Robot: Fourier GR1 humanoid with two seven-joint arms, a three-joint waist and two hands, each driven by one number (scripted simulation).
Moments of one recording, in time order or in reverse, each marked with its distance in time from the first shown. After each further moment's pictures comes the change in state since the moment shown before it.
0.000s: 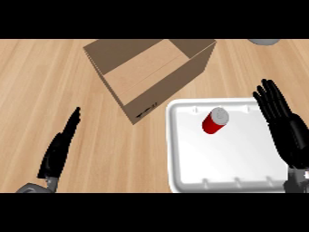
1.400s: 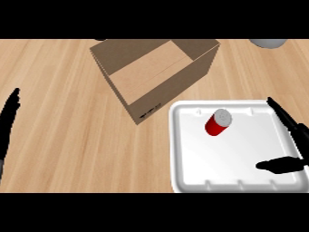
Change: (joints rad) left arm -0.048 0.202 0.234 0.004 -0.047 0.003 0.170; right arm -0.001 -0.243 0.048 0.339 0.511 -0.036 -0.302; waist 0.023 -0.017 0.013
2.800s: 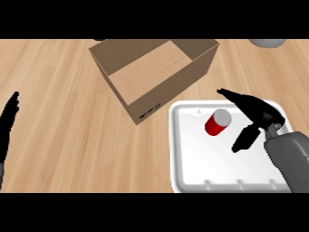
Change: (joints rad) left arm 0.032 -0.097 0.128 -0.014 -0.131 -0.088 0.005; right arm -0.349 0.139 0.127 0.069 0.311 0.431 0.524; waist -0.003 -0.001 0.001
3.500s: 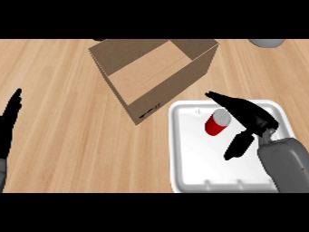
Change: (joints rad) left arm -0.024 -0.062 0.066 -0.014 -0.081 -0.056 0.030; right arm 0.052 0.092 -0.041 -0.163 0.033 0.113 0.010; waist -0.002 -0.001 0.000
